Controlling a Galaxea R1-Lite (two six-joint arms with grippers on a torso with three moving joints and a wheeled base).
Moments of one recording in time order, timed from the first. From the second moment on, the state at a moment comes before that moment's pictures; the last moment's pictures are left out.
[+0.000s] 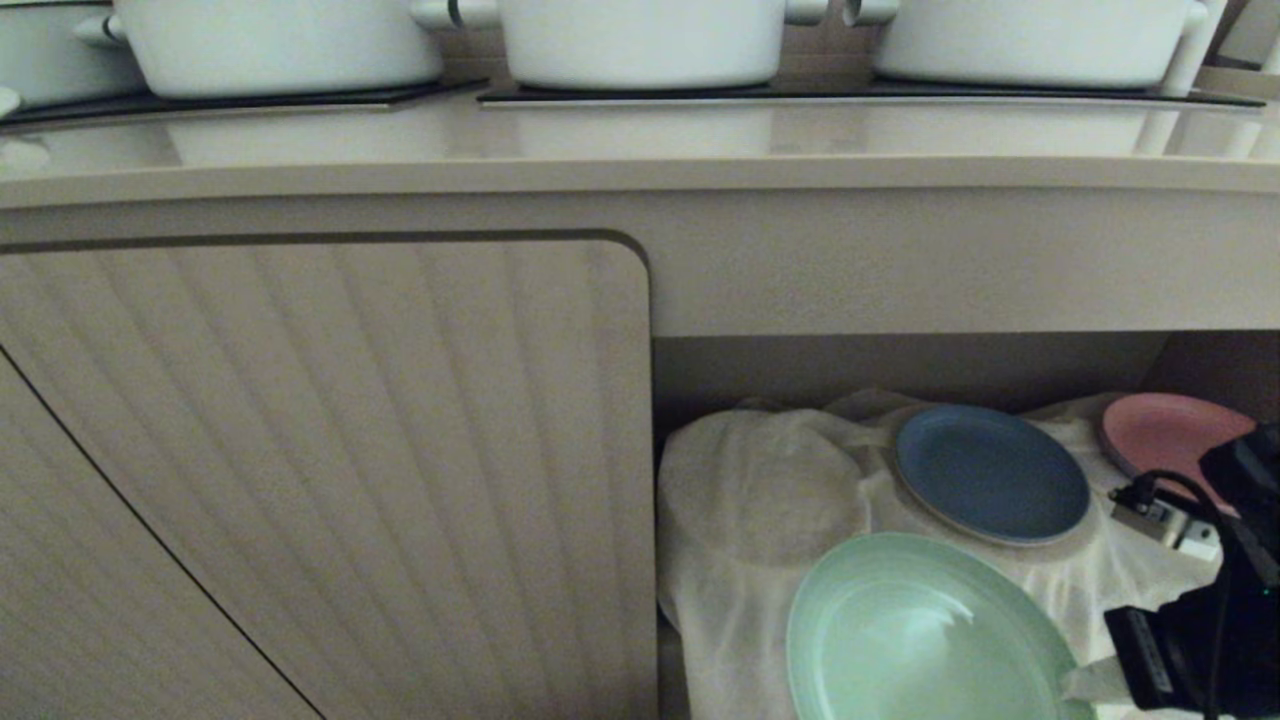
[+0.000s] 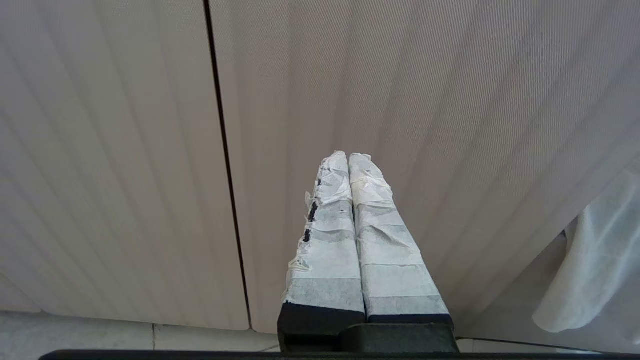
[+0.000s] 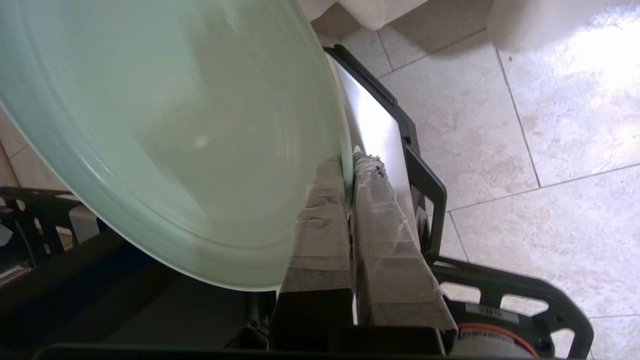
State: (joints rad) left arm 0.00 0.00 0.00 0.00 0.03 -0.11; right arm 0.20 1.35 -0.69 0.46 0.24 0.34
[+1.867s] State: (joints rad) left arm 0.00 0.00 0.00 0.00 0.03 -0.11; right arm 0.21 1.21 -0.59 0.51 0.24 0.40
